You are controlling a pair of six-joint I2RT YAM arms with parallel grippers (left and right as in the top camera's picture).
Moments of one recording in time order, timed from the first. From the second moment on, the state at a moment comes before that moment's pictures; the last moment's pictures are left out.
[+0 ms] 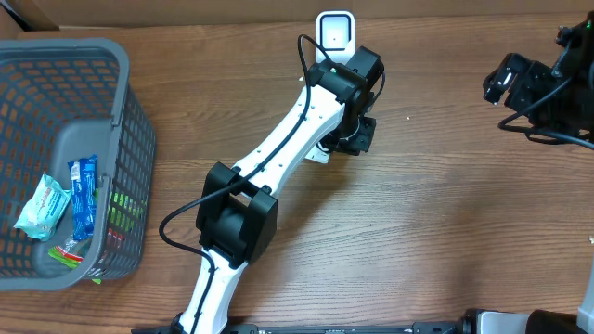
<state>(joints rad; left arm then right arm) -0.61 2.26 2.10 -1.27 0.17 -0.32 -0.11 1.51 1.89 -1.37 -0.14 0.38</state>
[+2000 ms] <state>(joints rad) -0.01 2.09 2.89 -1.69 0.05 -0.04 0.32 2.35 1.89 -0.98 -0.37 0.67</state>
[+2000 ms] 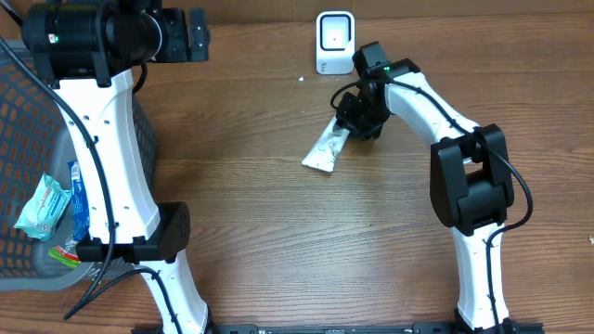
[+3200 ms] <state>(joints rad) -0.01 1.92 2.87 -1.69 -0.01 -0.11 0.24 2.21 2.34 -1.64 -0.22 0.22</state>
